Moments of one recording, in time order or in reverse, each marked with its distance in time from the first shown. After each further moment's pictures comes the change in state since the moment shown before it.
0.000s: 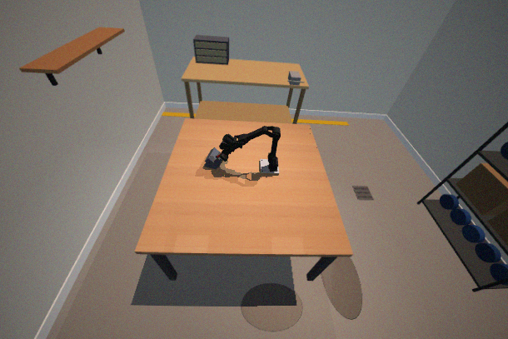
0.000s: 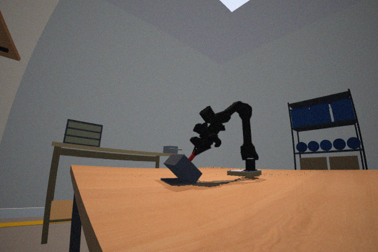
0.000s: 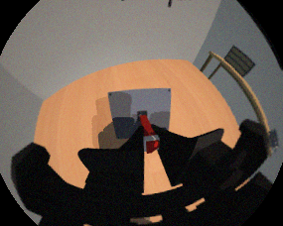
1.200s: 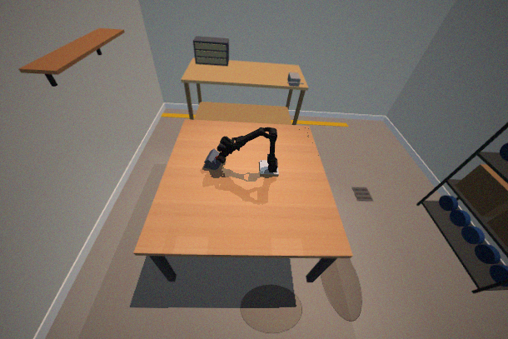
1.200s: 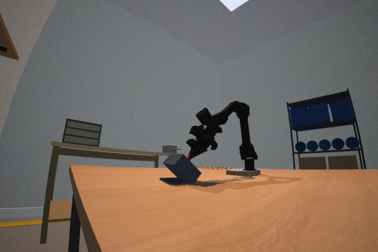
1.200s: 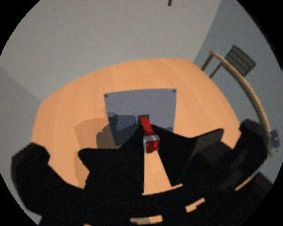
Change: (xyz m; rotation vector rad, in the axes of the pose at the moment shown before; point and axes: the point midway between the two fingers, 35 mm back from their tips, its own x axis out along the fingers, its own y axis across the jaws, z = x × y) arm 0.020 0.000 0.002 0.004 -0.002 -0.004
